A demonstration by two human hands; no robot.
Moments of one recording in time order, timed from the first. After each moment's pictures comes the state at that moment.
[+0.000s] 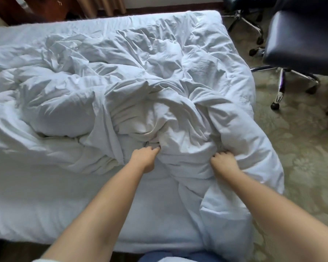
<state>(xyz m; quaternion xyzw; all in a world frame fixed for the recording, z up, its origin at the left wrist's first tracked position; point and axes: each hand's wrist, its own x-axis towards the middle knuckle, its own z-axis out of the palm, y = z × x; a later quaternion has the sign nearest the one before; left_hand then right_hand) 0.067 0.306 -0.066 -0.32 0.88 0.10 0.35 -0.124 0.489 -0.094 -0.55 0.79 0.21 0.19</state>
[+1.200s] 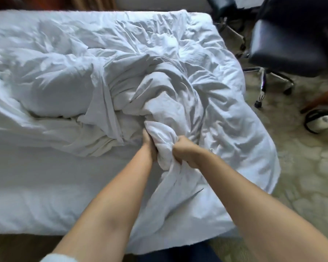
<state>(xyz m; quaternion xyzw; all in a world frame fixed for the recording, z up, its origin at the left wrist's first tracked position) 0.093 0.365 -0.049 -0.52 0.28 0.79 -0.17 0.031 0.460 0.006 -0.24 0.78 -0.27 0.52</state>
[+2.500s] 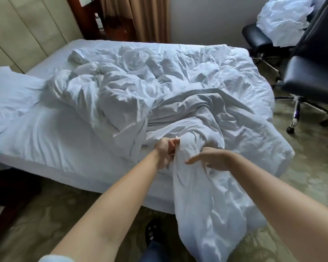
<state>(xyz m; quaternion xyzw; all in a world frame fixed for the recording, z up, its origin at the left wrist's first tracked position) 0.290 0.459 0.036 -0.46 0.39 0.79 -0.12 0.146 0.542 0.025 -0.28 0.74 -0.19 0.58</state>
